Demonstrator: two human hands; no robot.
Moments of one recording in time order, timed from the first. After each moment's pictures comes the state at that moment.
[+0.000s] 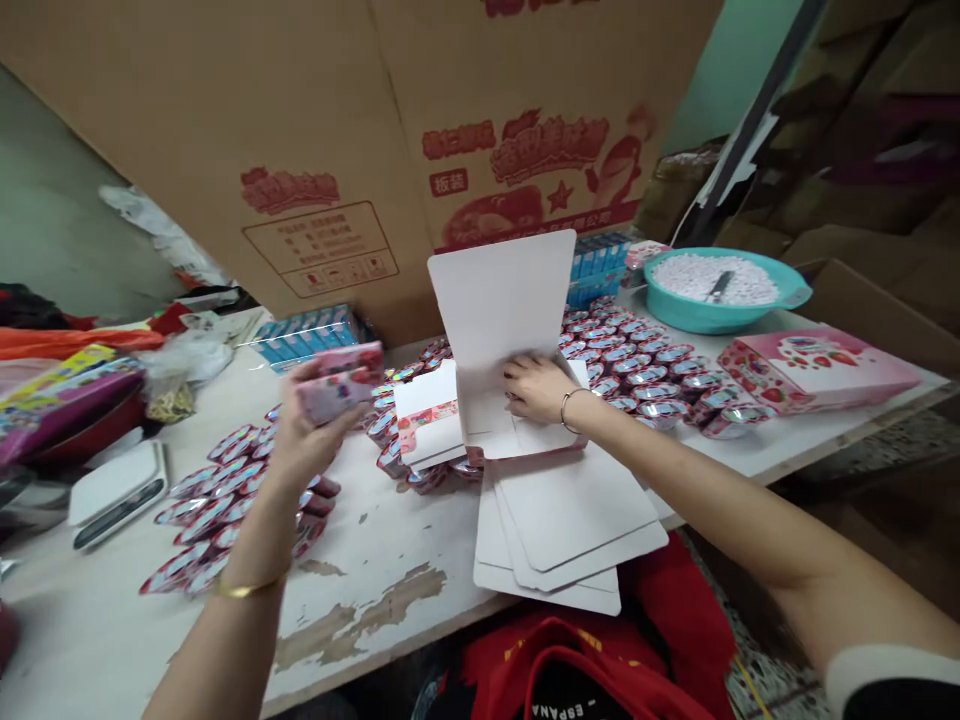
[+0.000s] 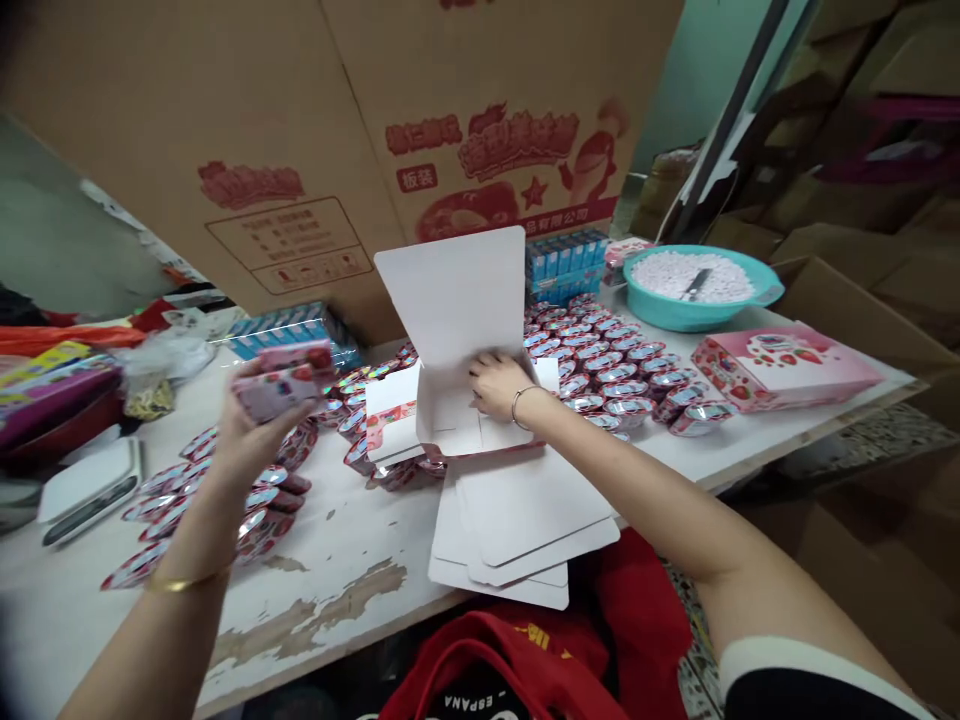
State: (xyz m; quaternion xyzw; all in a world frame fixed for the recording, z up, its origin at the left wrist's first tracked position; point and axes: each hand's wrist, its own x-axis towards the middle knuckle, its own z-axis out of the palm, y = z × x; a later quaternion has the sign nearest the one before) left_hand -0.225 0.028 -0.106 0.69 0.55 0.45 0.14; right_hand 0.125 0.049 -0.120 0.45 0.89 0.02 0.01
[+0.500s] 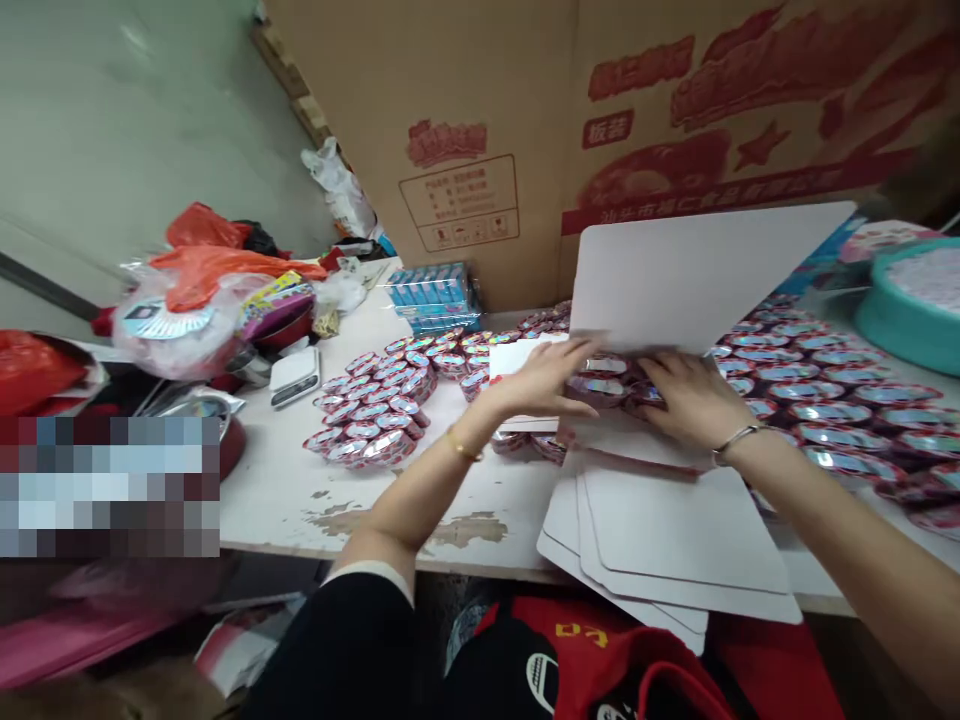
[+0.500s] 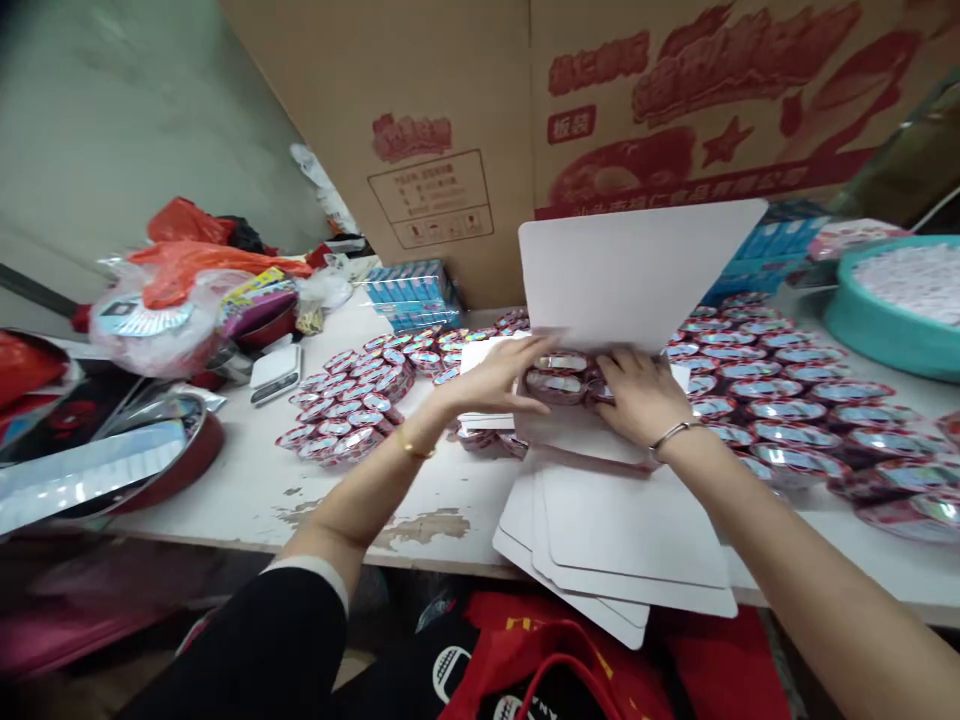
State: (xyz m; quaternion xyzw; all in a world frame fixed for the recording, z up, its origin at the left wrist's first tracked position) left_hand -0.105 0.038 -0.108 0.91 0.40 0.07 0.08; right_hand 0.151 0.034 -0.147 0.50 0.86 0.07 -0.06
